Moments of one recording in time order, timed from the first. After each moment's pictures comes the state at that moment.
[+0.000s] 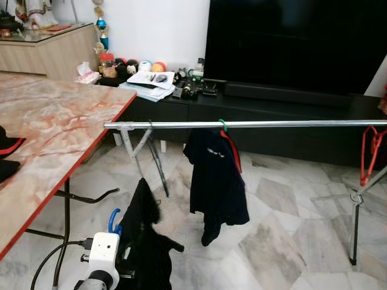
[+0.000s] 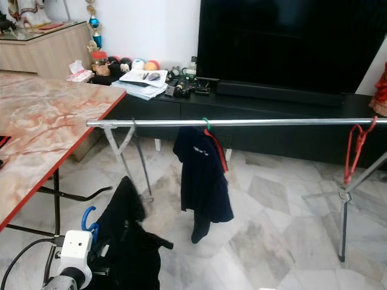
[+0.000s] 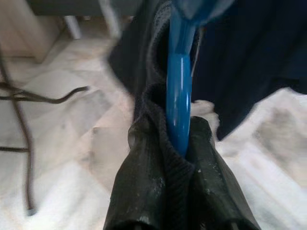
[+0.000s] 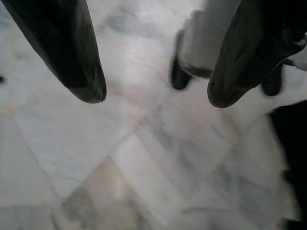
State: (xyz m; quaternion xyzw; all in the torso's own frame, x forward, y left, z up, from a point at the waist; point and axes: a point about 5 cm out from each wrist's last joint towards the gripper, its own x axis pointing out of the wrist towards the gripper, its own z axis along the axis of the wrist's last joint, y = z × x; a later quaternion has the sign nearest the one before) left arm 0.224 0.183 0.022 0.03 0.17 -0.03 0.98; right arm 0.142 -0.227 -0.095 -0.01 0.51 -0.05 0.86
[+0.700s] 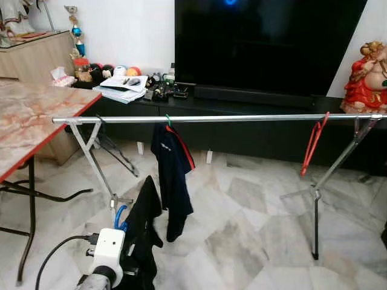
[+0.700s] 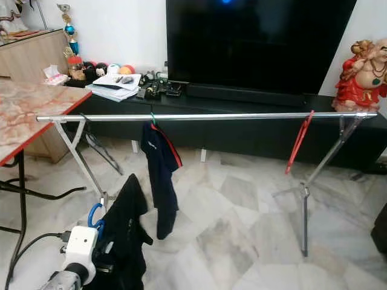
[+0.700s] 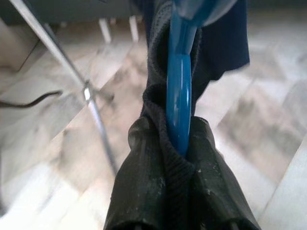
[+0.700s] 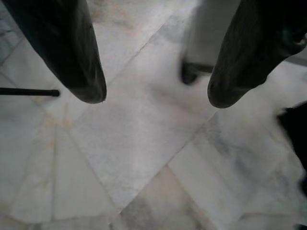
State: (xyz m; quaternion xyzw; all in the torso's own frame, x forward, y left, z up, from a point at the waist) left arm 0.225 0.209 0.023 0.09 0.18 -0.03 0.98; right arm 0.149 -0.204 -0.097 0.00 0.51 -0.06 0.86
